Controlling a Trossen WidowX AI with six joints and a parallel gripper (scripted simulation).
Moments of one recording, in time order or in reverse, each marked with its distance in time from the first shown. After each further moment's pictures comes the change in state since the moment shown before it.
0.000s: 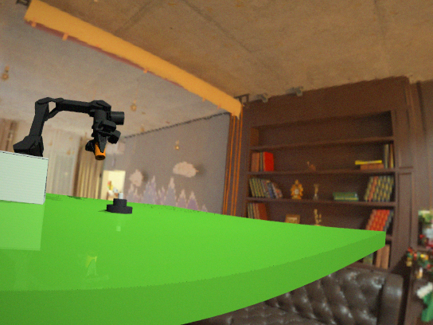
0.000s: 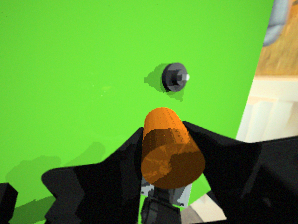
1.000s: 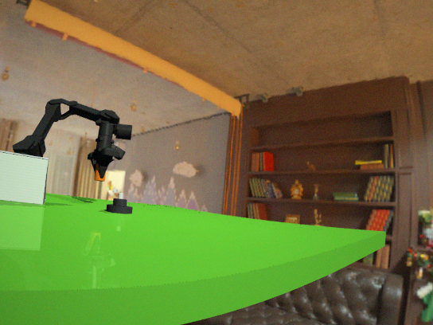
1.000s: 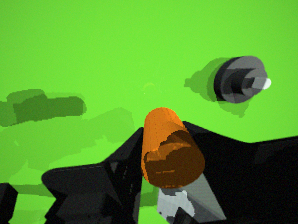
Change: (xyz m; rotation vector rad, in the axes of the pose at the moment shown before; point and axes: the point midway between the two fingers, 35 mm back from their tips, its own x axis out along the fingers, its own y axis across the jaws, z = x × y) arm 0.080 0.017 0.008 -0.007 -0.007 0.425
